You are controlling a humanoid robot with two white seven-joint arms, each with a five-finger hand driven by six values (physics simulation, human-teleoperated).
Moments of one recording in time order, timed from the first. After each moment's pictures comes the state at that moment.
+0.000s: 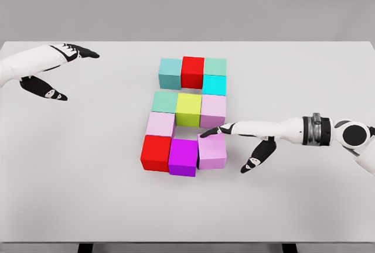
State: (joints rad) left arm -0.60 0.90 -0.52 -1.34 -0.07 -0.61 -0.51; right arm -0.71 -0.77 1.11 -1.36 -0.38 -0.61 0.61
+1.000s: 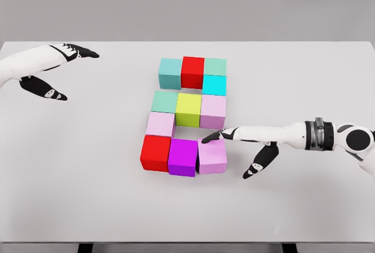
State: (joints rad) left arm -0.60 0.90 -0.52 -1.34 -0.07 -0.61 -0.51; right arm -0.69 -0.80 1.11 -1.40 -0.38 -0.61 0.61
